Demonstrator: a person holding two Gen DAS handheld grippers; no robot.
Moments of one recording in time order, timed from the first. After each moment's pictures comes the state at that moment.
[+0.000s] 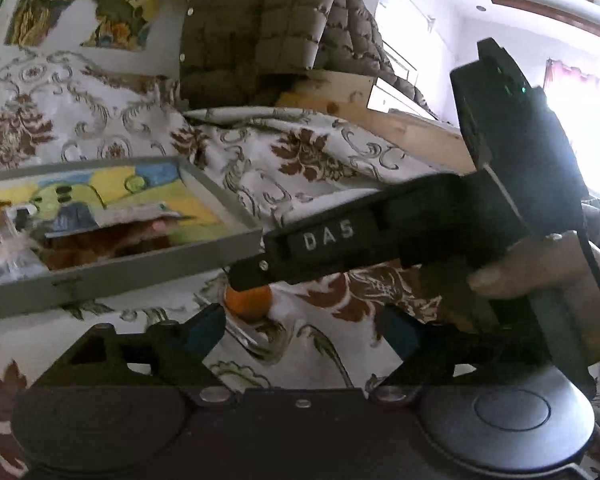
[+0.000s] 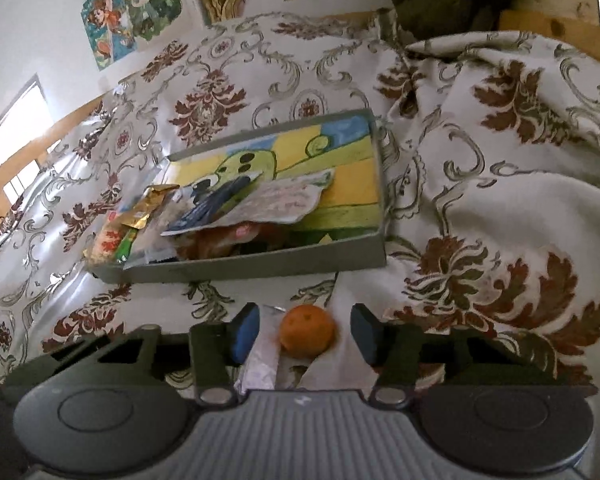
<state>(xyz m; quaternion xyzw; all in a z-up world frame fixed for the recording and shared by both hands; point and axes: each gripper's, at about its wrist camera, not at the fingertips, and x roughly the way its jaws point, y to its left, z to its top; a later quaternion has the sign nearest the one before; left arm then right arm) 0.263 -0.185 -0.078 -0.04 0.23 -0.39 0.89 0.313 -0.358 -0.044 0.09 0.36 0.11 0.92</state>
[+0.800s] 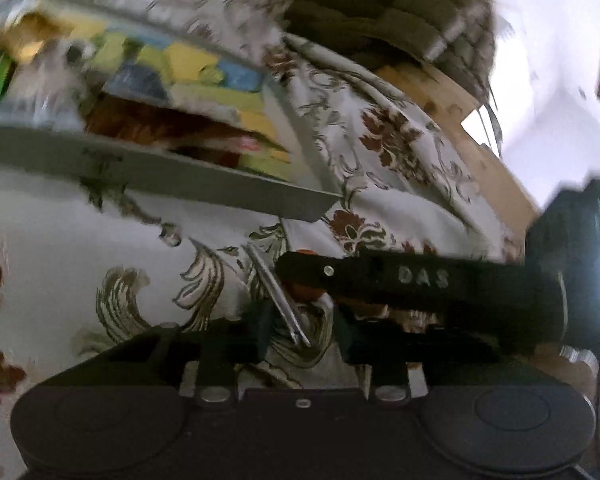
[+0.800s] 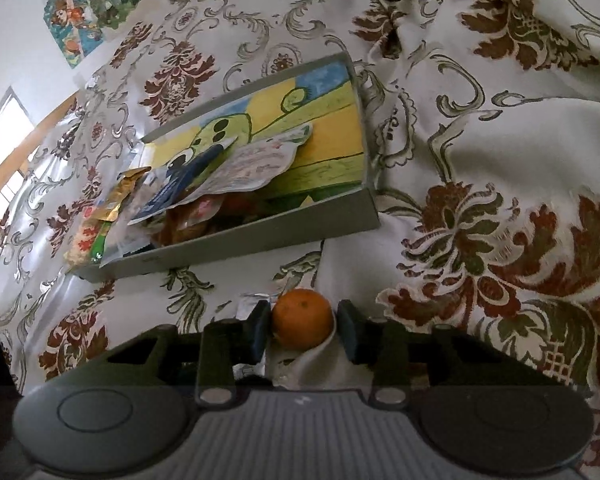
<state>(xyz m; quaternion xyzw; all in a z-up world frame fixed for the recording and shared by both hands) 0.328 -0.159 -0.111 -0.25 0.38 -0.33 0.83 0.341 -0.369 -0.072 0.14 0.42 0.10 0.89</state>
